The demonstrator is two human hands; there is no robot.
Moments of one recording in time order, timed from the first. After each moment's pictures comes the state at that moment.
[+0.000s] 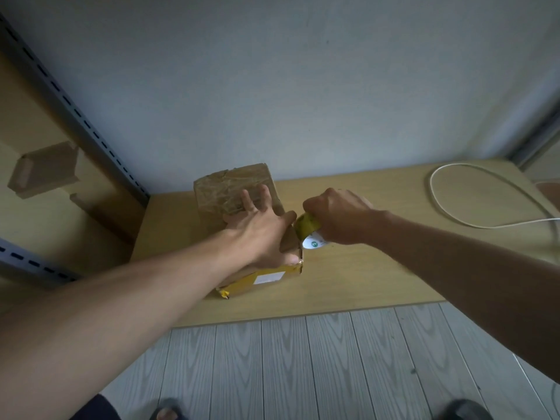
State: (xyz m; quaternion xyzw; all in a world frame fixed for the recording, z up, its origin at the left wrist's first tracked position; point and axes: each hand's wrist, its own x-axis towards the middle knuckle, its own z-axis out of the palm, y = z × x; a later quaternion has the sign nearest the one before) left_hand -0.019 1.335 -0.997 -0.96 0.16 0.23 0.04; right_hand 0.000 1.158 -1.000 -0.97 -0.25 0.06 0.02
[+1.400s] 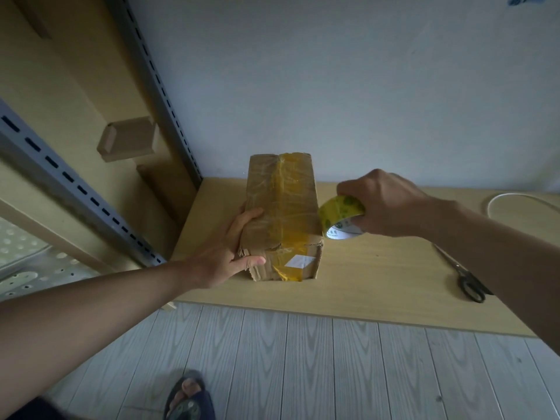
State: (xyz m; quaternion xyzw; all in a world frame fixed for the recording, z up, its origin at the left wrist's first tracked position) left_hand -0.071 1.514 -1.065 -0.90 0.15 0.11 -0.39; right_hand -0.003 1.198 -0.939 -0.94 -0.32 0.03 0.09
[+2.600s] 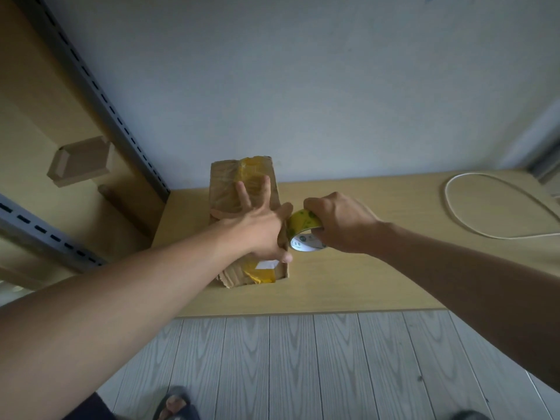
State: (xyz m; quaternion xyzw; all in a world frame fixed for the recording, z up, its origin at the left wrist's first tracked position) left_hand -0.018 1.366 -0.990 -0.96 0.11 0.27 -0.01; right_hand -0.014 1.178 -0.997 -0.95 -0.28 0.02 0.15
